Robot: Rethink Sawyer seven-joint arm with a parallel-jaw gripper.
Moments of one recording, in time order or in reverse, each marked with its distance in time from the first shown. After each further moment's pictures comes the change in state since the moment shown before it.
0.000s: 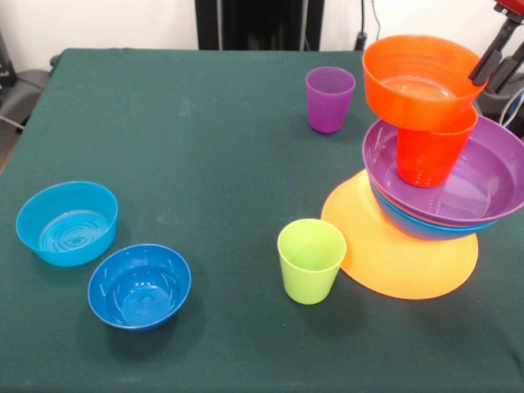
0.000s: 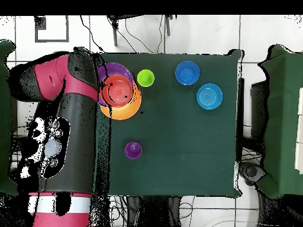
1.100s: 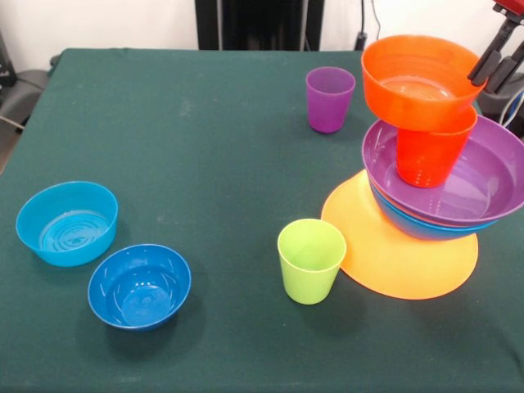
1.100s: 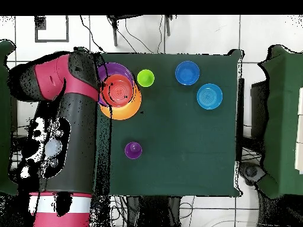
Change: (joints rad) arm -0.001 0.000 0.000 0.000 0.000 0.000 0.000
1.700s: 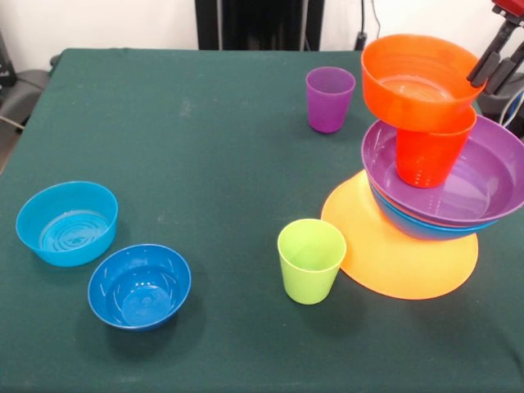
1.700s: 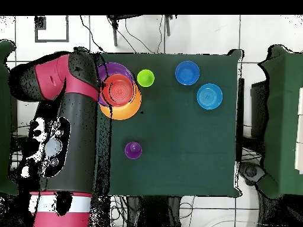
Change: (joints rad) arm 0.000 0.003 0.000 -0.001 0.000 0.000 0.000
